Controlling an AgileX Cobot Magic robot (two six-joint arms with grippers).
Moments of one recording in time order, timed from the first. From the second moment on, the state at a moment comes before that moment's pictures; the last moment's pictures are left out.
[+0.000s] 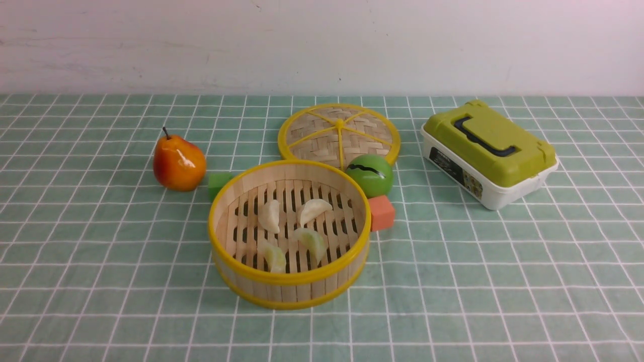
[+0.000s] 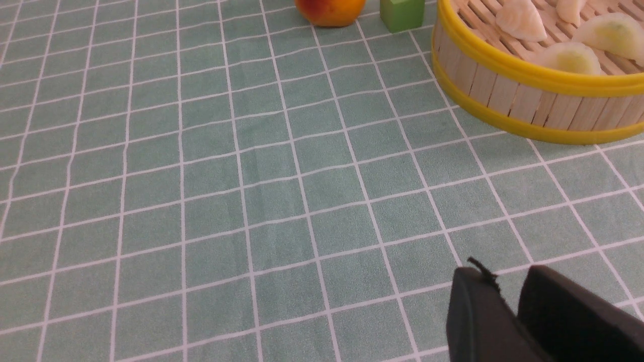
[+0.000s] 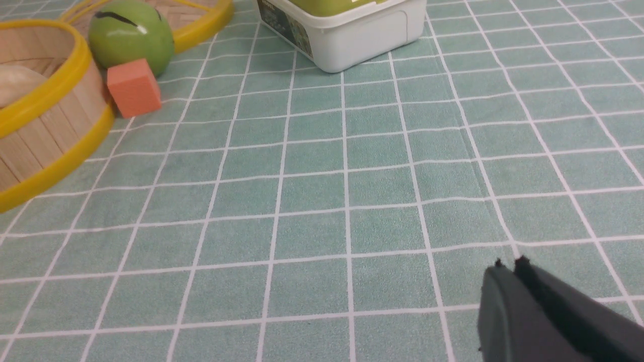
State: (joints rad) right arm 0.06 -0.01 0.02 -0.03 0.38 0.21; left arm -0.46 0.21 -0.36 0.38 0.76 -0.34
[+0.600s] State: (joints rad) right arm 0.06 -0.01 0.02 -0.03 0.38 0.21; left arm -0.46 0.18 -0.35 0.38 0.75 -0.34
